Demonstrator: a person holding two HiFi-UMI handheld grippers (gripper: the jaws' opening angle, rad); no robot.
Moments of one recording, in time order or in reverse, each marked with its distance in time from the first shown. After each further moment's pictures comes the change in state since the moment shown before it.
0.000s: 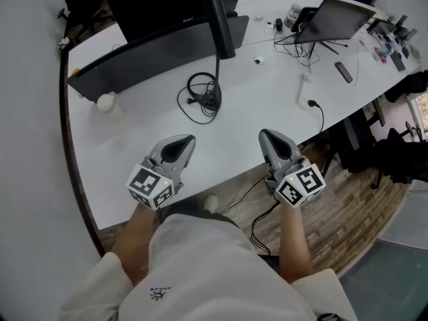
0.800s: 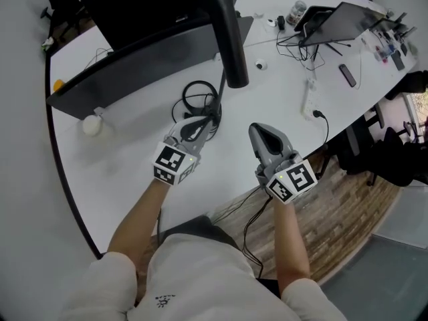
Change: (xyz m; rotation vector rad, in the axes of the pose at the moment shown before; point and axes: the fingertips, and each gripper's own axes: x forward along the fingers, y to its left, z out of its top) left arm 0.144 0.109 -0.047 0.074 0.067 -0.037; right arm 0.122 -0.049 -0.017 -0.059 -0.005 -0.004
